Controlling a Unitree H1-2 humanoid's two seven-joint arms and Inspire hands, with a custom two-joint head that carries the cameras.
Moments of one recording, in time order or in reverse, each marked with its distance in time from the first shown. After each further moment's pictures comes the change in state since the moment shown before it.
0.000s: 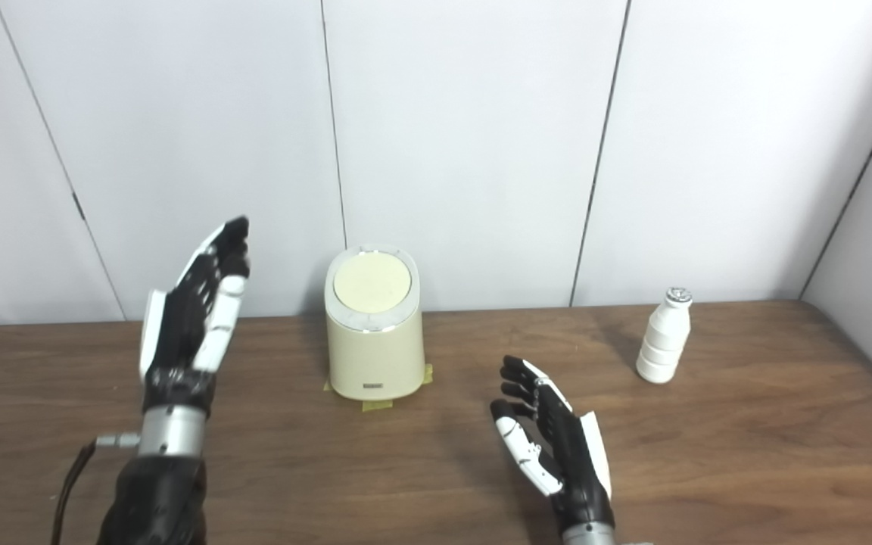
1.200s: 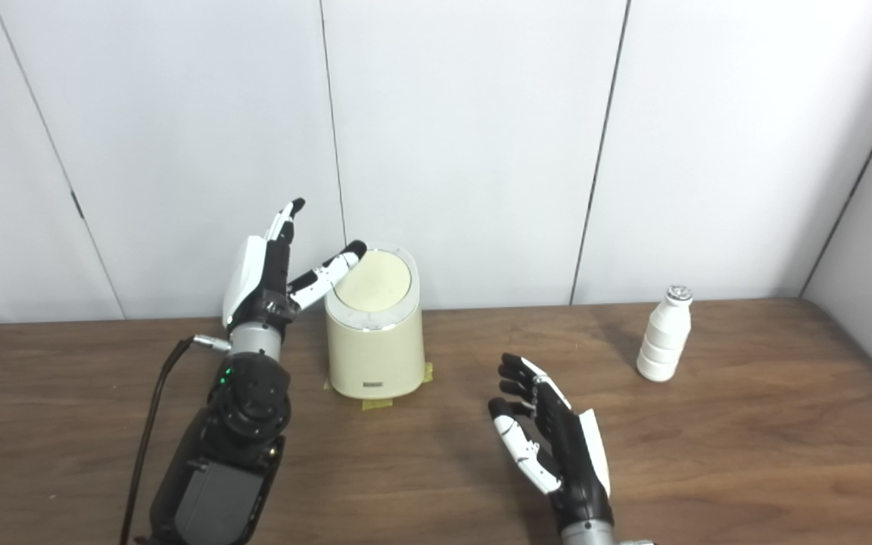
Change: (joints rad) left arm -0.281 0.019 -0.123 0.419 0.266 0.260 0.055; right arm -0.002 0.000 0.005 0.001 0.000 -0.003 -0.001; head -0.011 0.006
